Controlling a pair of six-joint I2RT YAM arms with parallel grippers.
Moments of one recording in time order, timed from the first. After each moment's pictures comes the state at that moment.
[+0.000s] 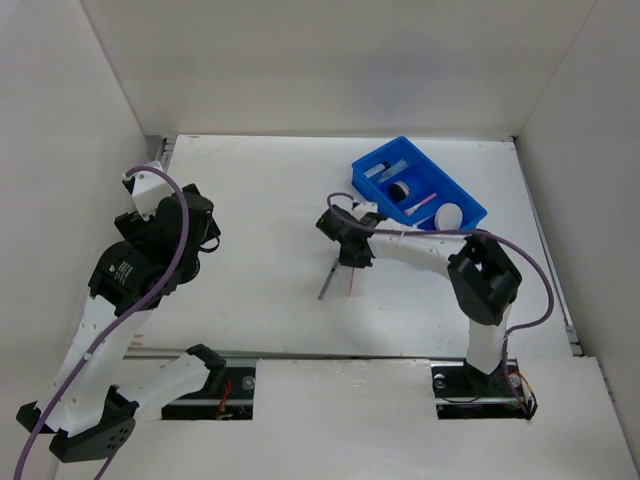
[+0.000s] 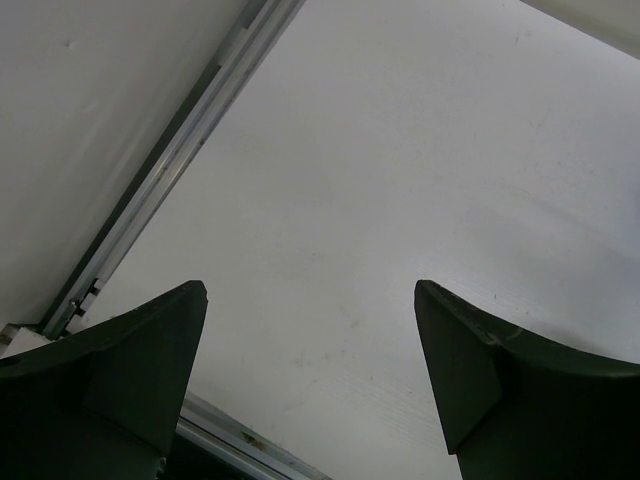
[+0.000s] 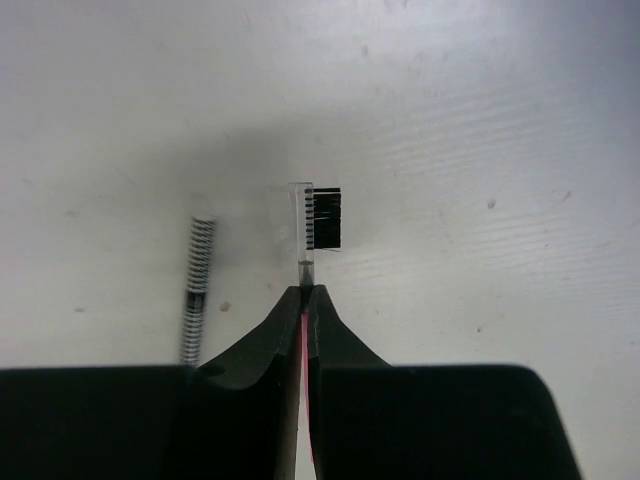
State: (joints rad) left arm -0.59 0.94 1.48 -1.29 -0.88 -0.69; right arm 0.85 1.90 1.35 -0.74 0.44 0.98
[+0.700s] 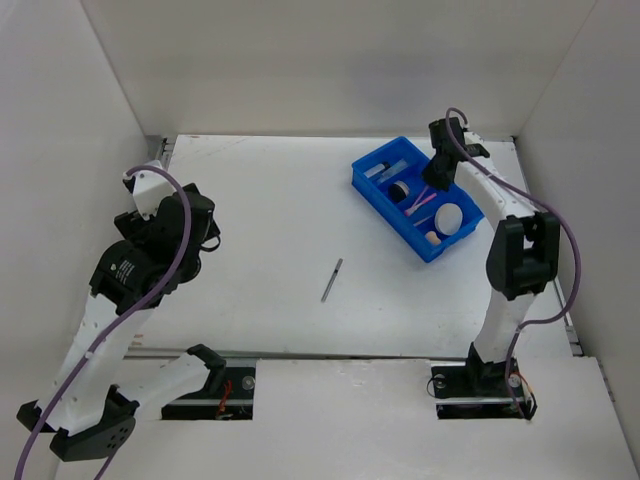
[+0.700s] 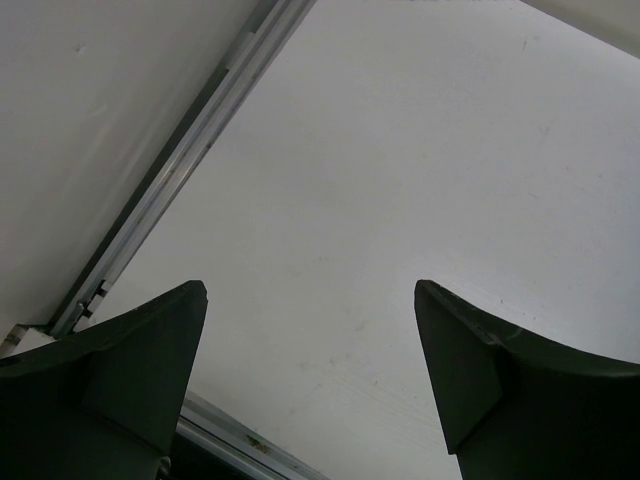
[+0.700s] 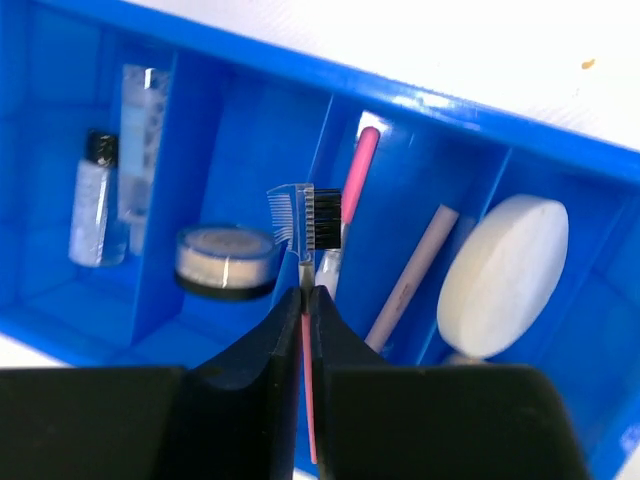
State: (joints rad) left arm -0.59 0.94 1.48 -1.29 -0.90 -0.69; right arm 0.19 1.90 1.67 -0.70 0.34 0.80
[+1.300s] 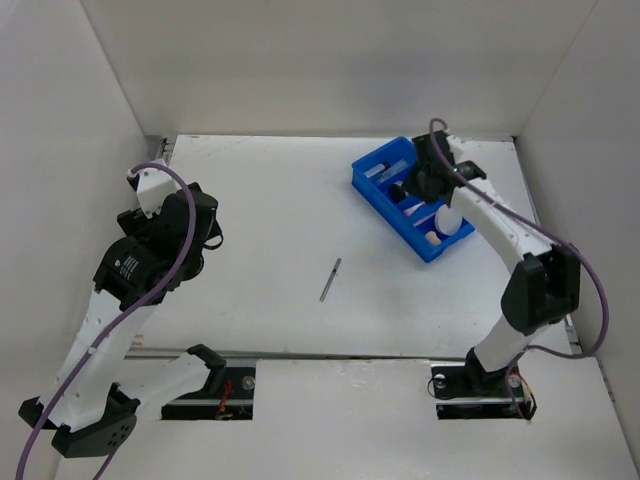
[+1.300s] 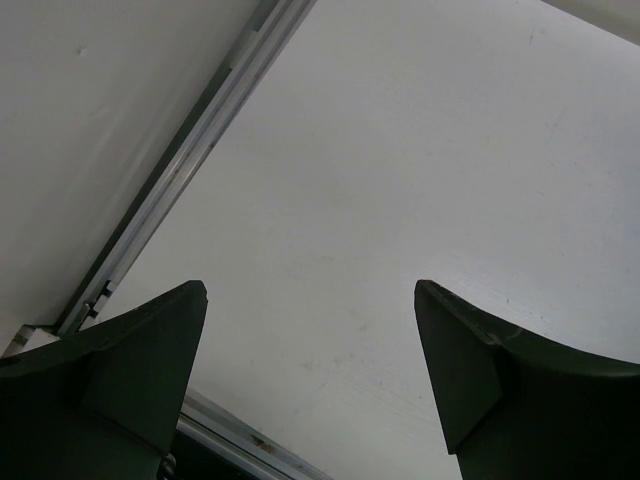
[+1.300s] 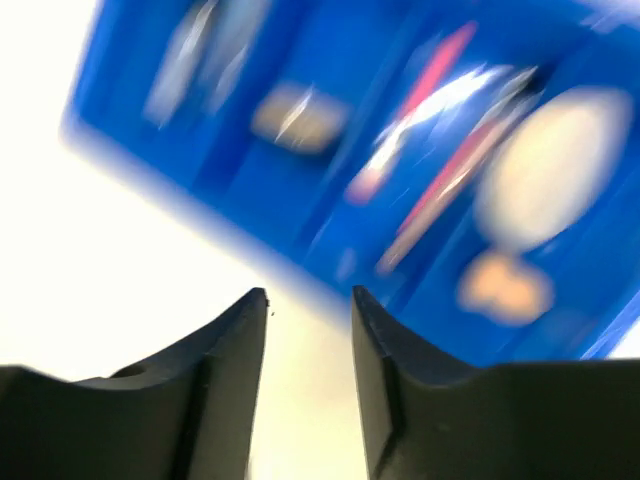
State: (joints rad) left arm -0.59 0.96 1.48 -1.29 -0.90 -0.67; right arm 0.29 1.69 1.51 -0.67 0.31 0.75
